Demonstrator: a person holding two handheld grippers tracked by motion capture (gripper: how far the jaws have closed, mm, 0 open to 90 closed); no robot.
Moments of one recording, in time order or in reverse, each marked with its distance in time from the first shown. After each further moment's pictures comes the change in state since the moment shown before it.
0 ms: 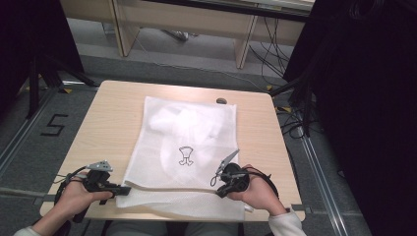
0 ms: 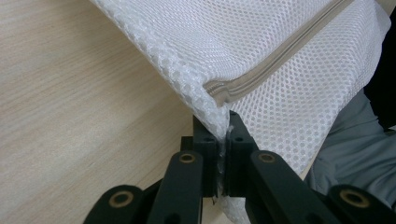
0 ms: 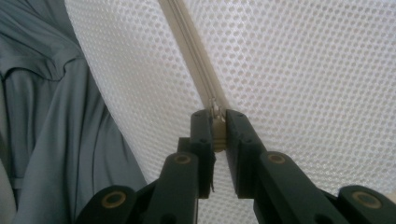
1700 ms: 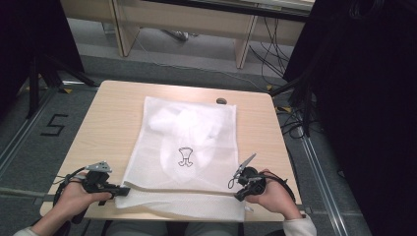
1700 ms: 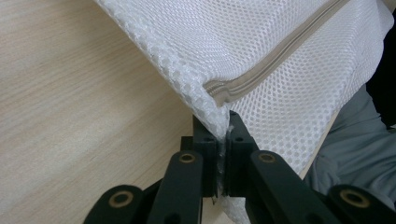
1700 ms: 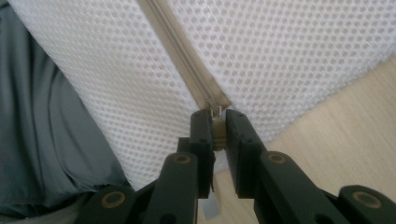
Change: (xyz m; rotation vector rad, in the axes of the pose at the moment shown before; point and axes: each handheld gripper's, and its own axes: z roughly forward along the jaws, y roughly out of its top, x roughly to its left) left arm 0.001 -0.003 -0.002 0.012 0.007 0.018; right arm -0.028 -0.047 -0.003 0.093 -0.065 0.065
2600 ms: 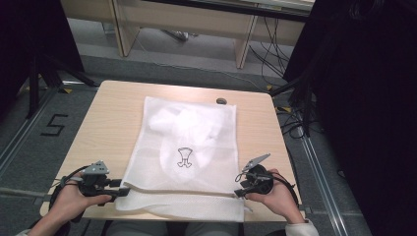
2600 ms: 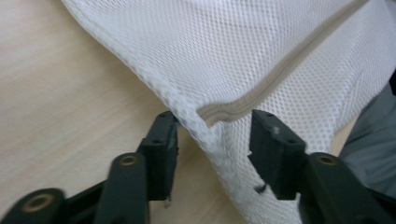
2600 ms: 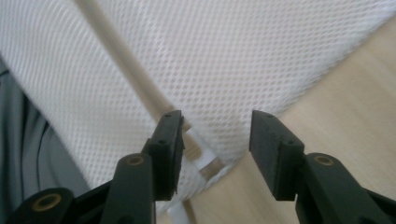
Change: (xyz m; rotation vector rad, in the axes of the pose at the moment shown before) left arm -0.004 -0.002 -0.009 -0.103 0.106 0.093; right arm -0.011 -0.016 -0.005 -0.225 -0.019 0.106
